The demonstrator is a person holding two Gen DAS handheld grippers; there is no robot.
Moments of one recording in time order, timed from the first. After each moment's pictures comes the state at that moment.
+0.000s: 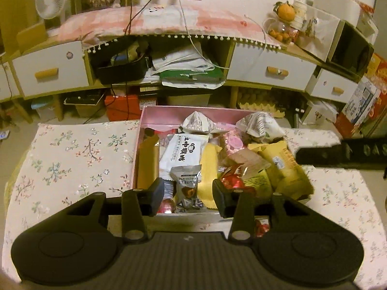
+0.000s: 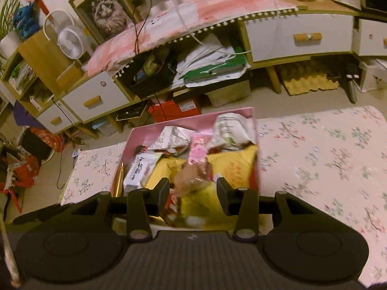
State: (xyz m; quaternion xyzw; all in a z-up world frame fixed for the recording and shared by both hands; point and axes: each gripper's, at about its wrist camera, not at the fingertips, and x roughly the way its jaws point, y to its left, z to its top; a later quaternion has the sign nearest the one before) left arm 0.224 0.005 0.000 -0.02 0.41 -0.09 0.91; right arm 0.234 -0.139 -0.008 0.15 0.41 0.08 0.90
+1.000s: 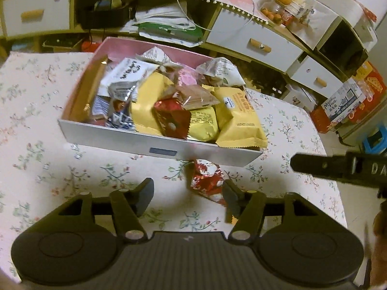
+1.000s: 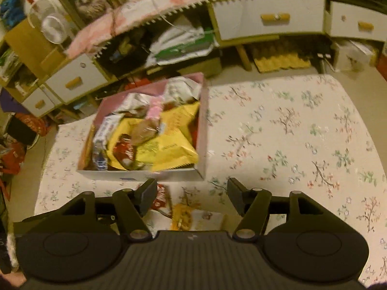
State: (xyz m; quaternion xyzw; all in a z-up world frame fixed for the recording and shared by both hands) left arm 0.191 -0.043 -0.046 -0.11 0.48 -0.12 0.86; right arm 0.187 -0.182 -0.024 0.13 0.46 0.05 0.88
